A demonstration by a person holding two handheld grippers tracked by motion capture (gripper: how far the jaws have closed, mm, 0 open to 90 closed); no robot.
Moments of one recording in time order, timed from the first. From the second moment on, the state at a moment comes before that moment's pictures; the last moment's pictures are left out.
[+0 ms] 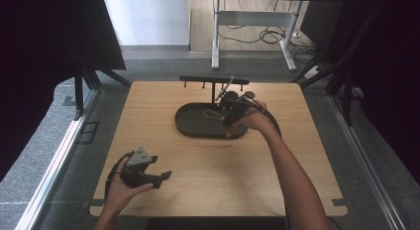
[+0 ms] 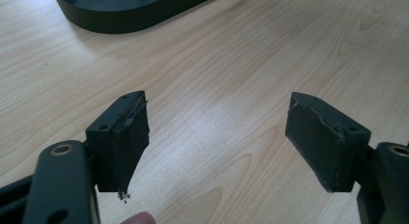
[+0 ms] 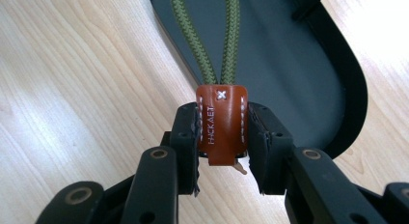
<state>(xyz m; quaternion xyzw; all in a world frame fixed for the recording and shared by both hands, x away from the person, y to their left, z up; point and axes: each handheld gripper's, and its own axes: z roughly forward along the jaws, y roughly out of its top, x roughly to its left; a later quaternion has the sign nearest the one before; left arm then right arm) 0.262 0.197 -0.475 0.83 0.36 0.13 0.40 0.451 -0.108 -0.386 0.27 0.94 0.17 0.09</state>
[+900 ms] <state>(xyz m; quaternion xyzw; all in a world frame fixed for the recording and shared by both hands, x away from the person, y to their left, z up) 0.262 0.197 -0.473 0.83 0.36 0.12 0.41 0.483 -0.113 -0.401 0.31 0.93 0.17 0.10</state>
